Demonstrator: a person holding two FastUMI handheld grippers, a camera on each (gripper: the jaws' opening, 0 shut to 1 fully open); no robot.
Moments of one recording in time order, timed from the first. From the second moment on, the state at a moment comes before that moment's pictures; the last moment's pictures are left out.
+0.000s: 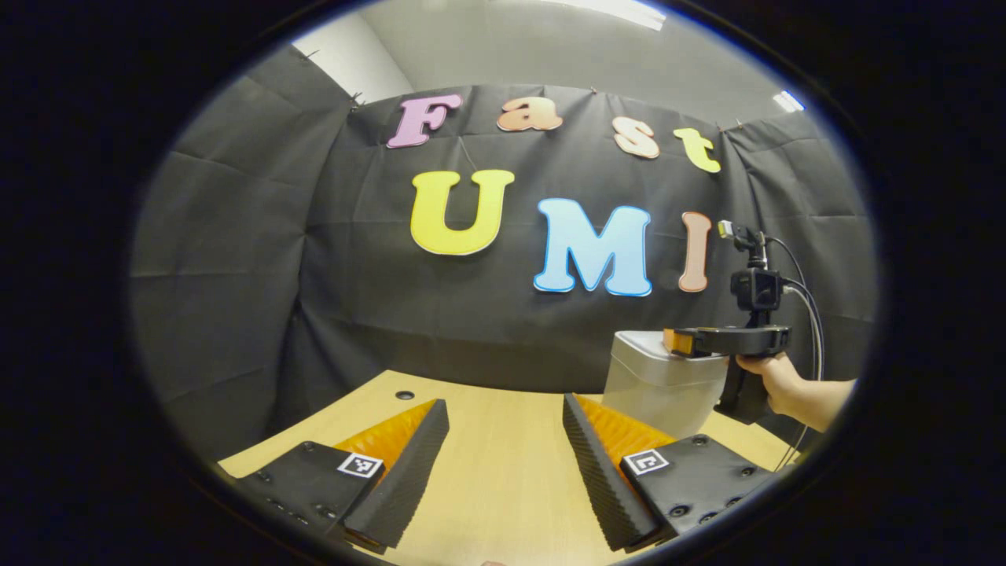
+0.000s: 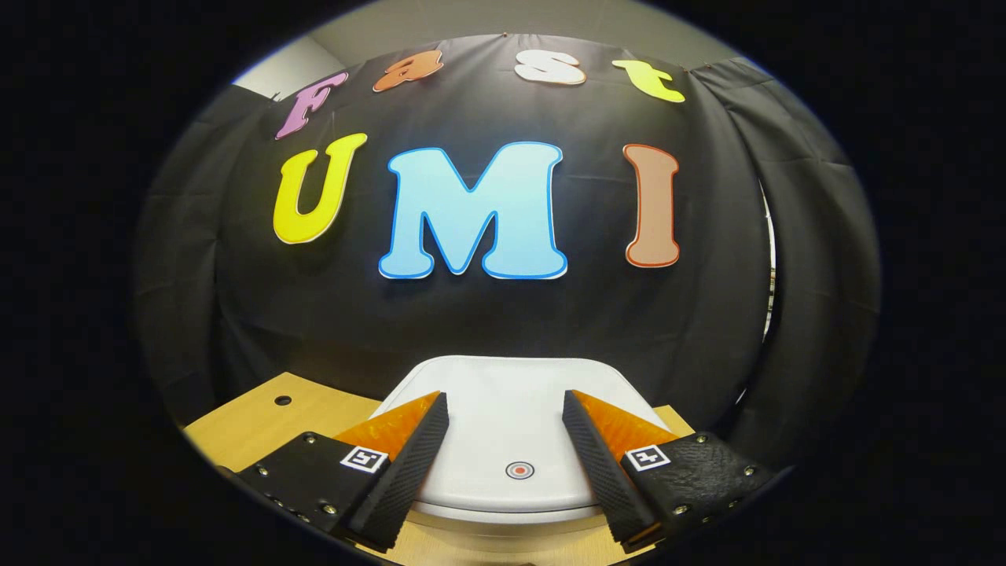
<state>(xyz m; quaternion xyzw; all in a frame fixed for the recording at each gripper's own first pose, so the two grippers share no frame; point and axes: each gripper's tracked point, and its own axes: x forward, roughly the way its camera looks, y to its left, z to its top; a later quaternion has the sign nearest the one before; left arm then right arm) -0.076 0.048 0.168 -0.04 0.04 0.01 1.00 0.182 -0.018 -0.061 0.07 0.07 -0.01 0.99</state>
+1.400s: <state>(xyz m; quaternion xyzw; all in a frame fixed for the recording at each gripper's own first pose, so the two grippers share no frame) -0.038 0.037 0.174 -0.05 0.05 -0.13 0.99 0.181 -0.017 -0.069 0.09 0.03 -0.04 0.99</state>
